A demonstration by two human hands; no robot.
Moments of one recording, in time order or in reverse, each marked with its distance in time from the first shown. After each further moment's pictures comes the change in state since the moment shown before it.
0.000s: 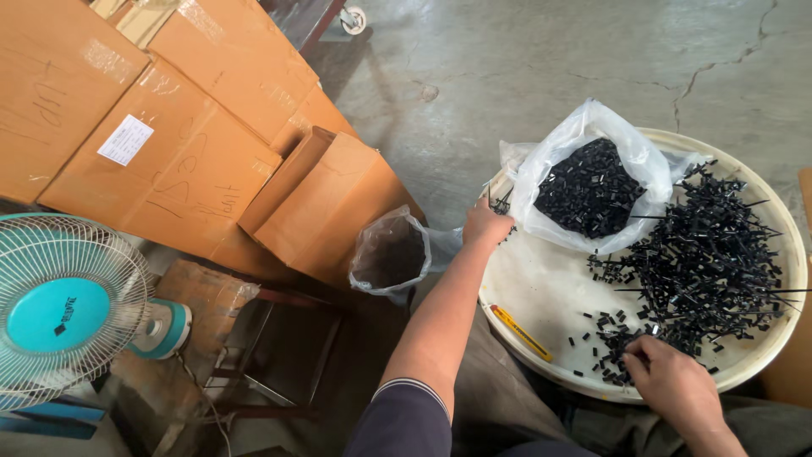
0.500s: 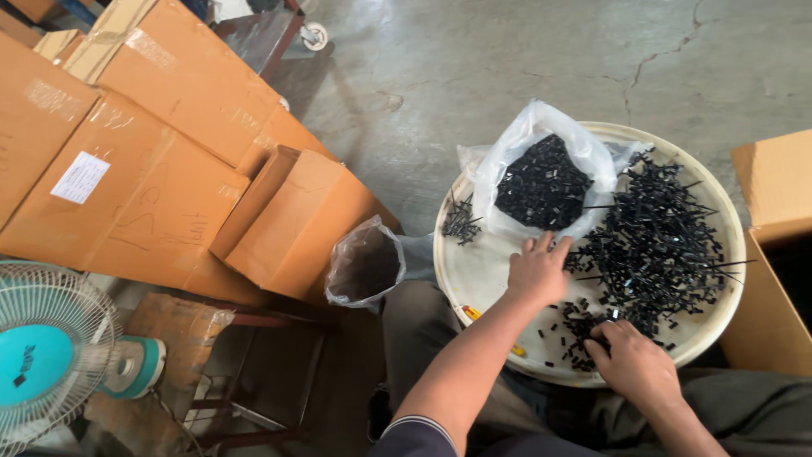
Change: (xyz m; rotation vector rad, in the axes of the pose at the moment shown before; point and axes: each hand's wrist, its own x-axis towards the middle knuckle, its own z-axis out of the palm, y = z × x) left_hand -0.114 0.021 0.110 0.551 -0.017 0.886; right_hand 0.000 -0.002 -0.002 -0.065 0.105 -0.100
